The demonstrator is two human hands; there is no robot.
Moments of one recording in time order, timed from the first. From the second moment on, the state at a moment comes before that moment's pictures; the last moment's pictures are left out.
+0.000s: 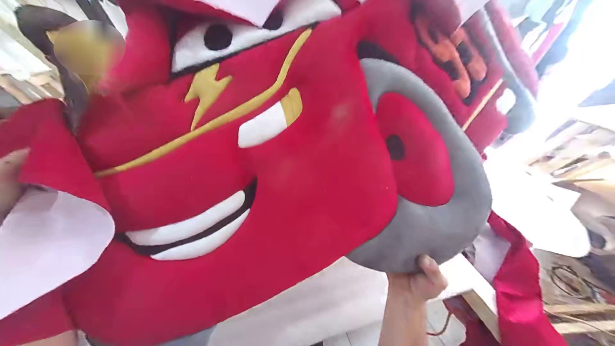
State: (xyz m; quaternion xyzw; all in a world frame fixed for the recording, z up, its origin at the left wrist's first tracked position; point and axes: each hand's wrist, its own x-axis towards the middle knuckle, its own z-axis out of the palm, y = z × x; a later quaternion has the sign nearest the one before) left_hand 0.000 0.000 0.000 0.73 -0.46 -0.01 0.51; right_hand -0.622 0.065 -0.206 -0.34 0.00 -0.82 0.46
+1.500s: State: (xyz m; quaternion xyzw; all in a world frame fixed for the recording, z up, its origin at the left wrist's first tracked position) left_hand 0.075 -0.061 -0.288 0.81 -0.43 -0.10 0.40; right_hand -0.468 -0.078 -0.355 -0.08 0.29 -0.73 0.62
